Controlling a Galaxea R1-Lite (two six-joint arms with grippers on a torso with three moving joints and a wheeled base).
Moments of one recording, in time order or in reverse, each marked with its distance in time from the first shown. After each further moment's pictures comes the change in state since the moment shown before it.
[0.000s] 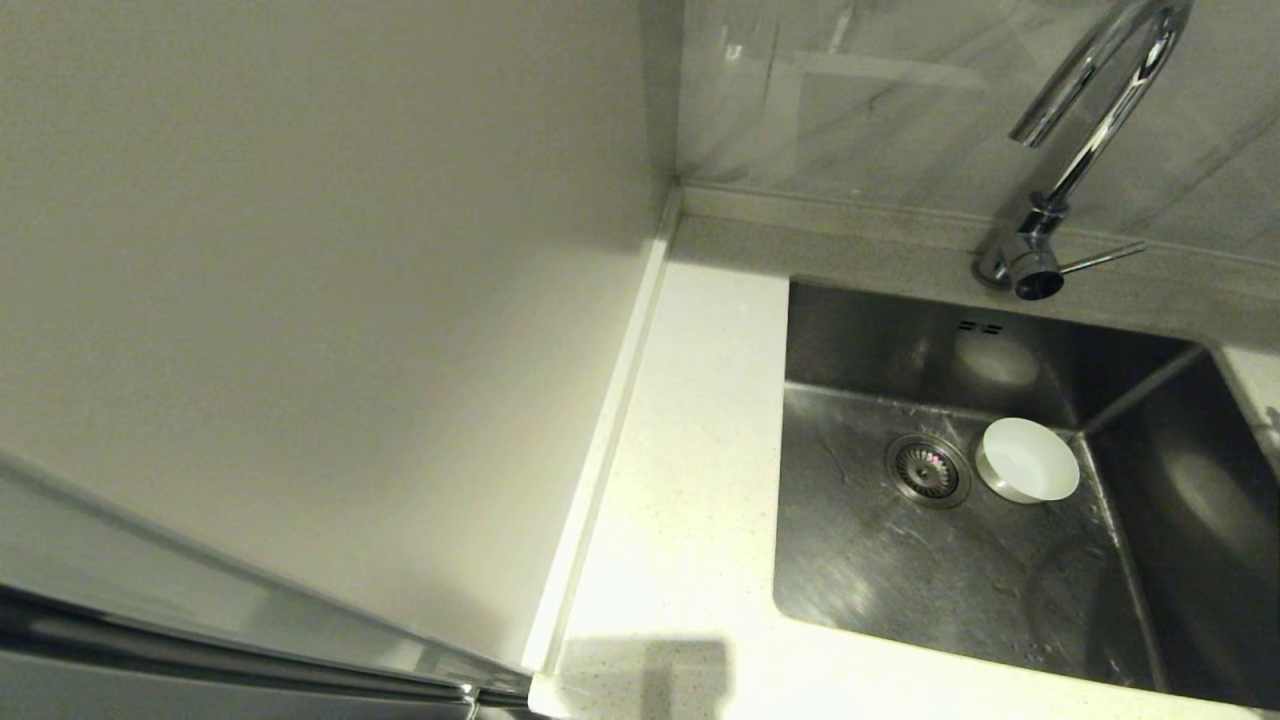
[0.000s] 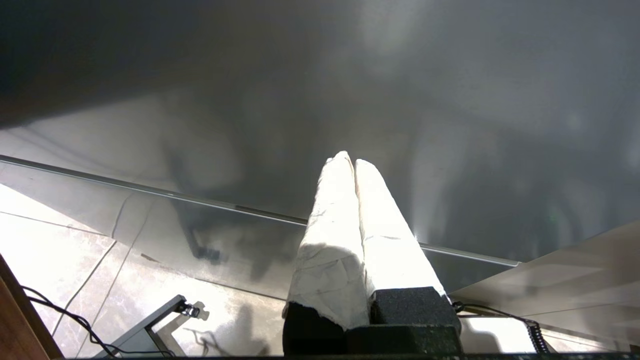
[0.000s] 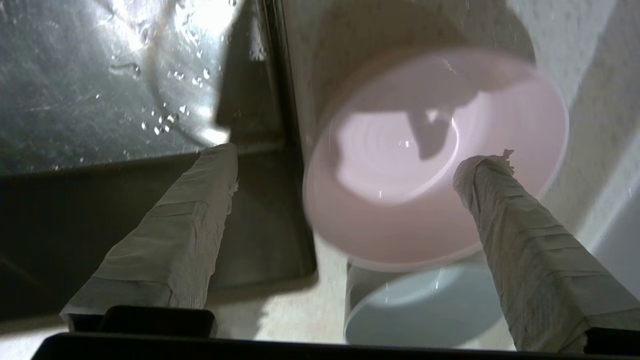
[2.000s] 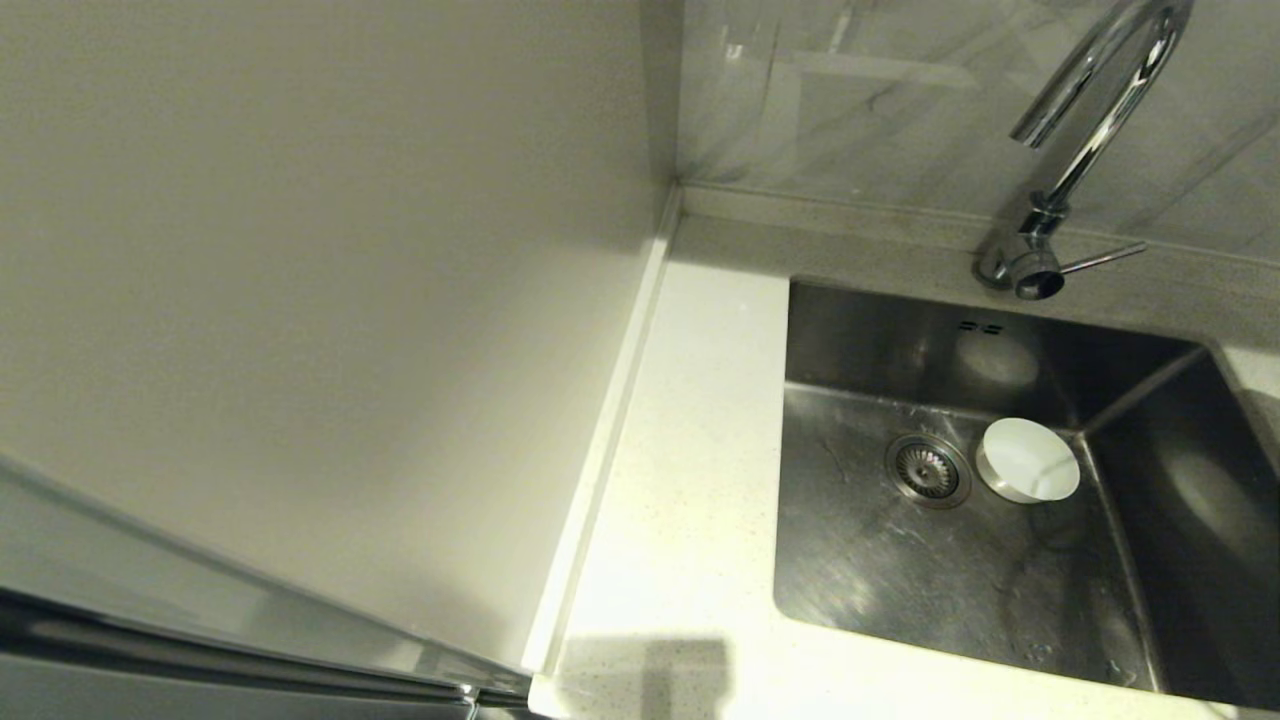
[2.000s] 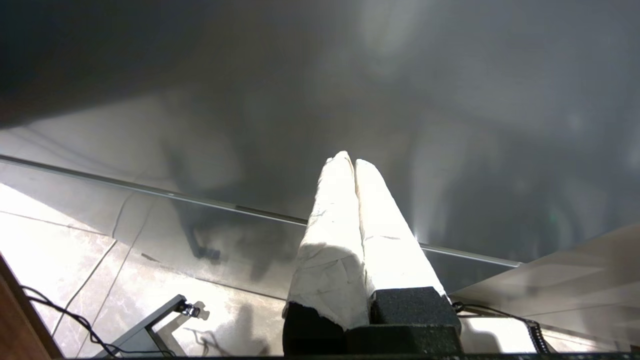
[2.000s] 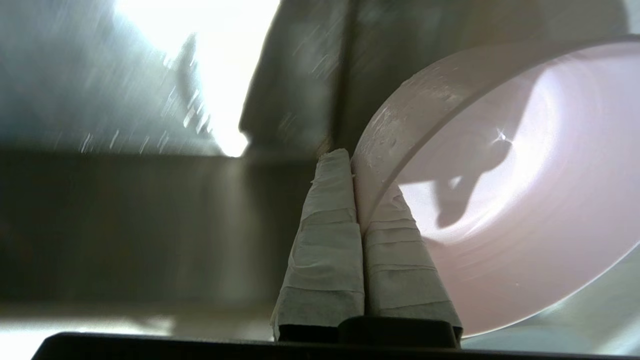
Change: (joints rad) left arm 0.001 0.000 0.000 0.000 0.000 0.000; right arm 0.174 -0.090 0.193 -0.097 -0.009 -0.013
